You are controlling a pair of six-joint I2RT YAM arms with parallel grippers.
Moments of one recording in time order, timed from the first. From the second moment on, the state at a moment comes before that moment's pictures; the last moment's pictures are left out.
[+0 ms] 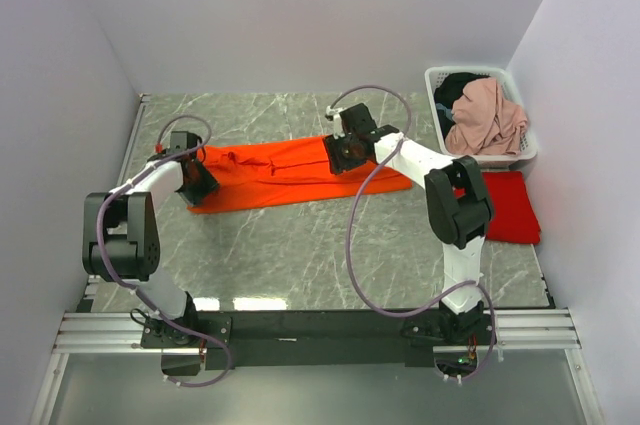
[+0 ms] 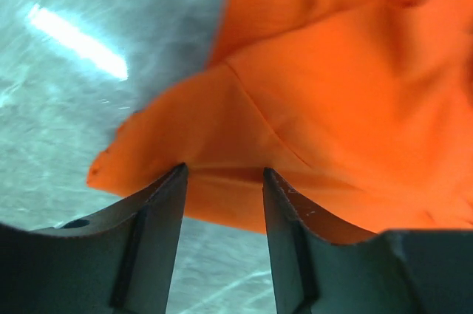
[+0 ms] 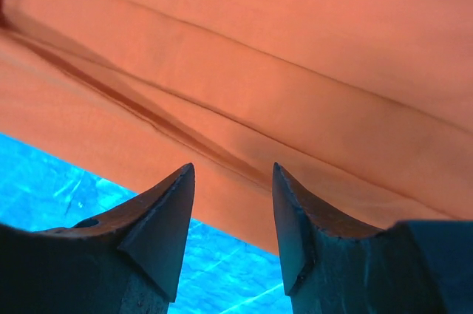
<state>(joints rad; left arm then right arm) 0.00 1.65 1.01 -0.49 -0.10 -0.71 0.49 2.00 1.50 -0.43 -0.12 0.06</state>
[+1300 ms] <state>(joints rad) 0.06 1.66 0.97 -0.49 -0.17 -0.69 0.68 2.15 1.63 -0.52 -0.07 -0.22</state>
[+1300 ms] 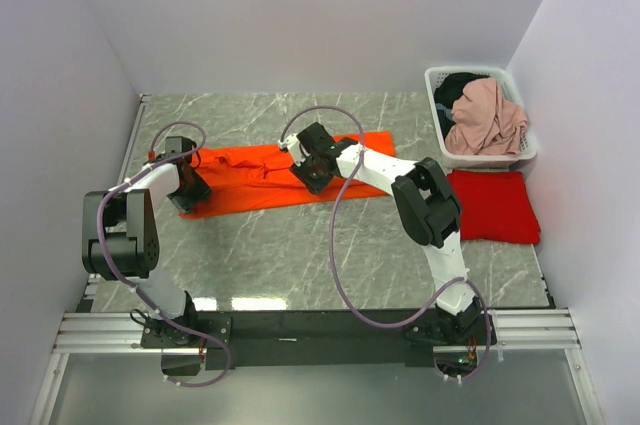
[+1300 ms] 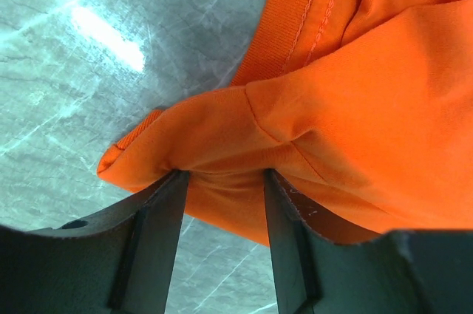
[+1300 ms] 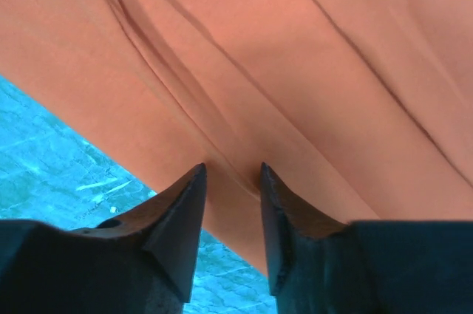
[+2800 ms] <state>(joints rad) 0.06 1.66 0.97 -0.50 -0.17 -0.68 0.43 2.19 1.72 -0.42 0.34 -0.18</state>
